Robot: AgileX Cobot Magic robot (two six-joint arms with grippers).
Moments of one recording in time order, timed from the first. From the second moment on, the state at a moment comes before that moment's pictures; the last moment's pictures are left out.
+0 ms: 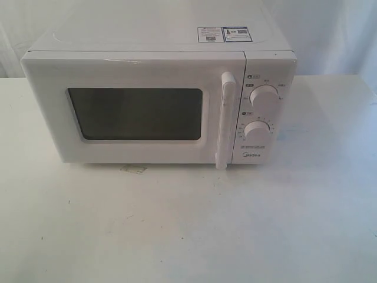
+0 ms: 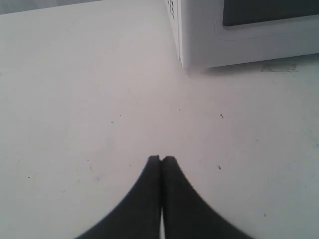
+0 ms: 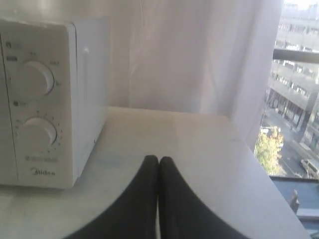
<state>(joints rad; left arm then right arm) -0.01 0.01 0.02 -0.26 0.43 0.36 -0.10 0.01 -0.01 -0.09 0.09 0.03</state>
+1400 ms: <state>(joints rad) -0.01 0.01 0.02 -0.26 0.43 0.36 -0.02 0.97 -0.48 0.03 0.00 0.24</state>
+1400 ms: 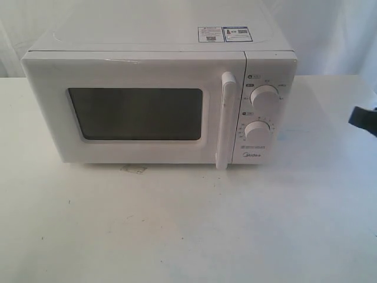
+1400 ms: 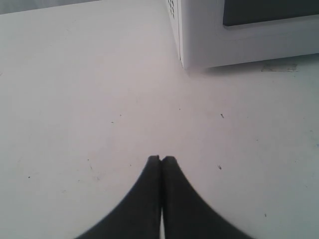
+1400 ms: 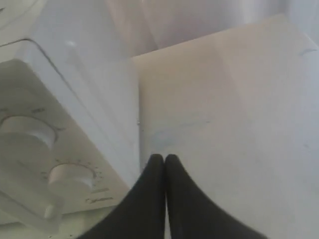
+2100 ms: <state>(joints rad) -0.01 0.01 0.02 -0.26 0.43 0.36 0.34 1.20 -0.88 1.07 0.87 -1.54</state>
